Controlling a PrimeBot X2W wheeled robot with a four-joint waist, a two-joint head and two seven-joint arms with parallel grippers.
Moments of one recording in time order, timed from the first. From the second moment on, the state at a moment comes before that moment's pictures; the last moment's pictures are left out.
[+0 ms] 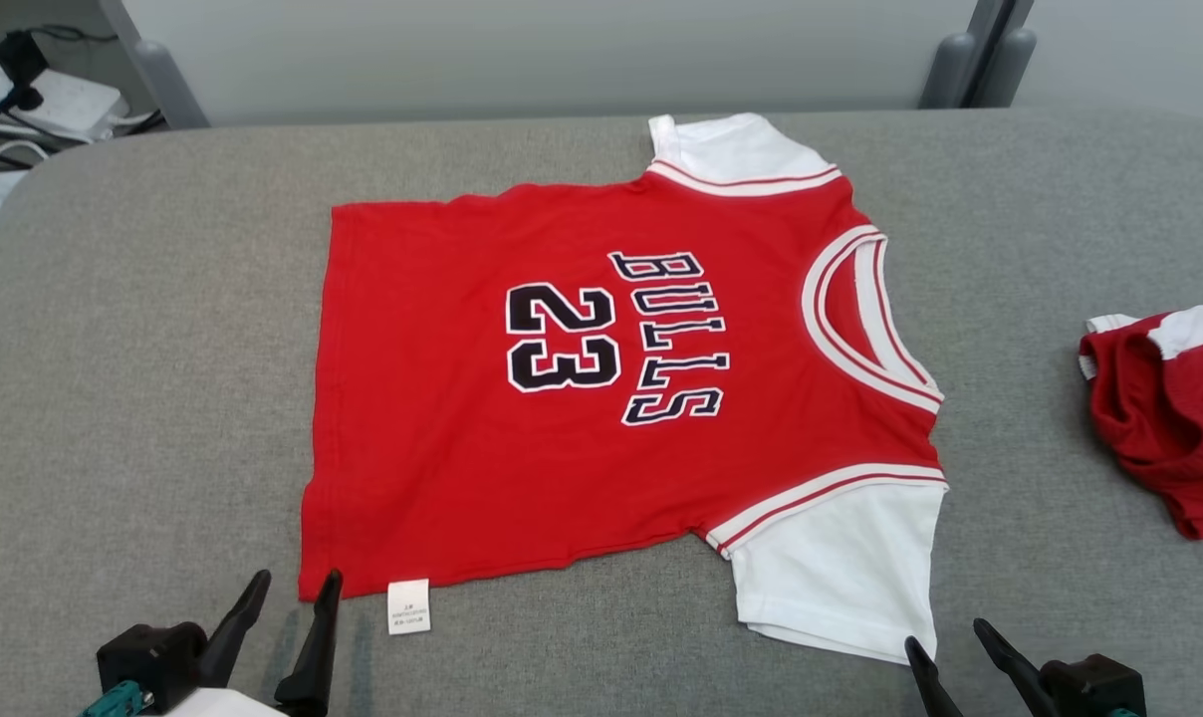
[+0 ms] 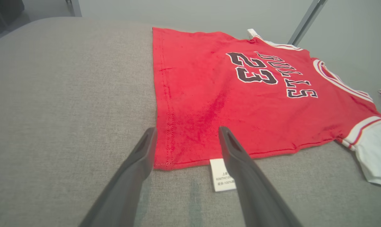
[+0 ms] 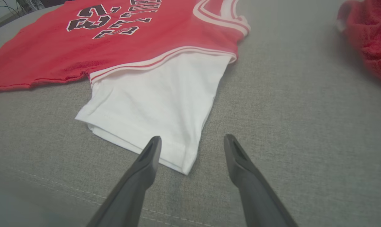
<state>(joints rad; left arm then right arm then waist) 0.07 0.38 -0.31 0.14 -0.63 0.08 -0.16 0.12 -0.18 0.20 0.23 0.25 0.13 -0.11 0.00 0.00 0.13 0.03</state>
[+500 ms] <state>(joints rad) -0.05 0.36 -0.33 0.32 -0.71 0.00 -0.09 0.03 -0.19 0.26 0.31 0.29 0.13 -0.11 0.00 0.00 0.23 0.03</state>
